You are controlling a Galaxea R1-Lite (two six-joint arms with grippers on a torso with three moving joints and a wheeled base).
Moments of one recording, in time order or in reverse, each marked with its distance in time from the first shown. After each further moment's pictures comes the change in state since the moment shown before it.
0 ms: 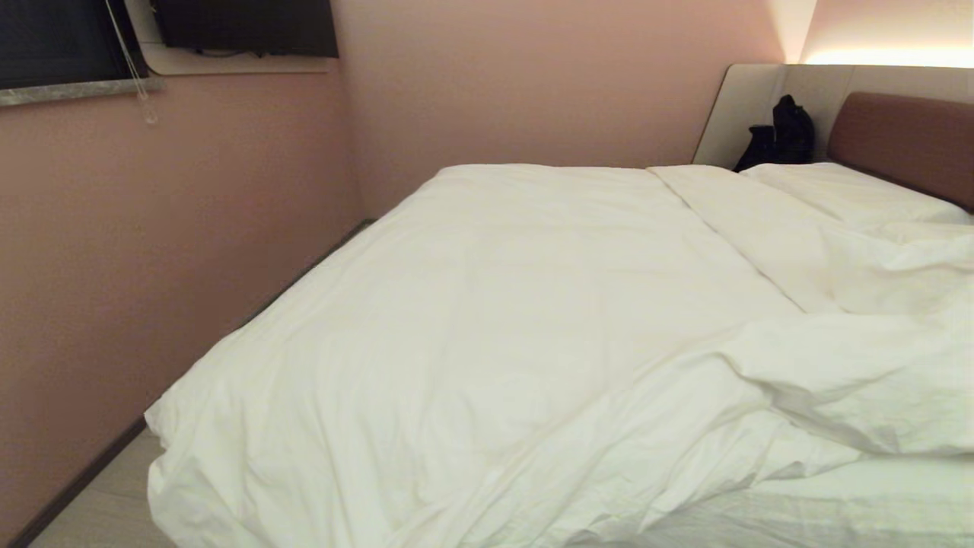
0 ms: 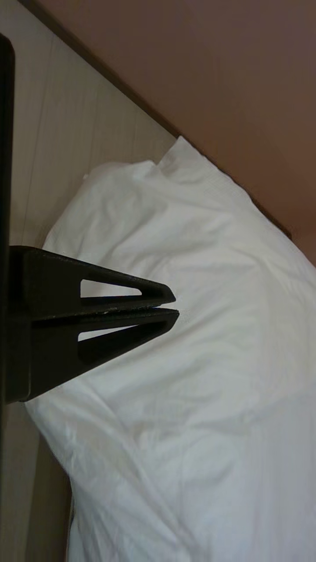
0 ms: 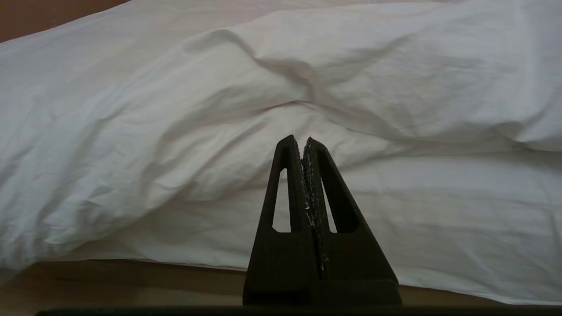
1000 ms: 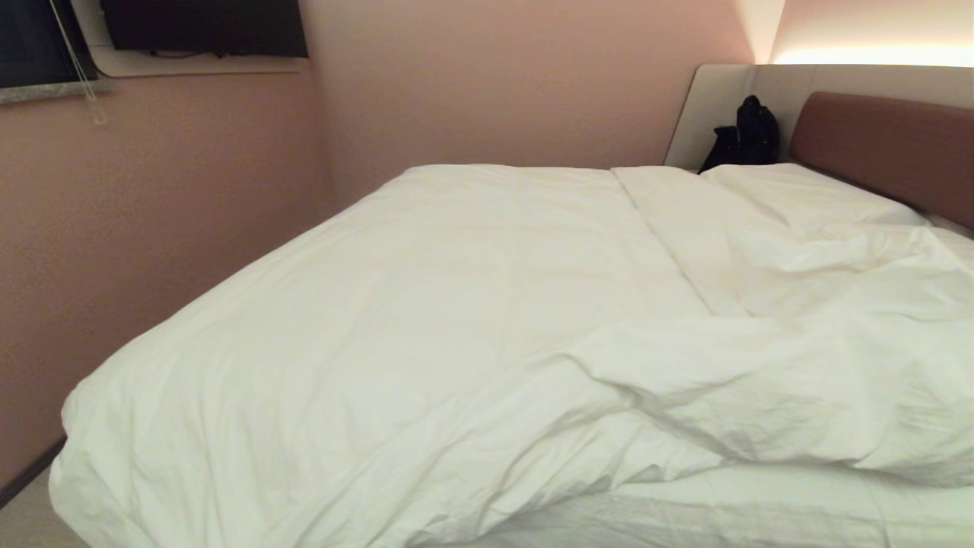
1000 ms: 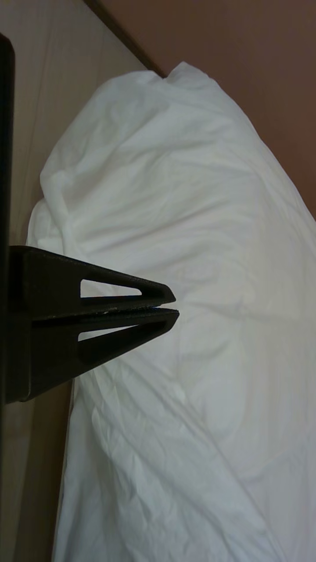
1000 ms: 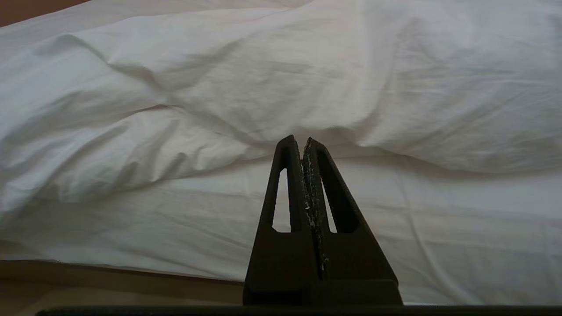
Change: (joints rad) left arm -0.002 0.000 0.000 -0.001 0.002 -0.014; right arm -0.001 0.000 0.000 0.000 0.000 0.000
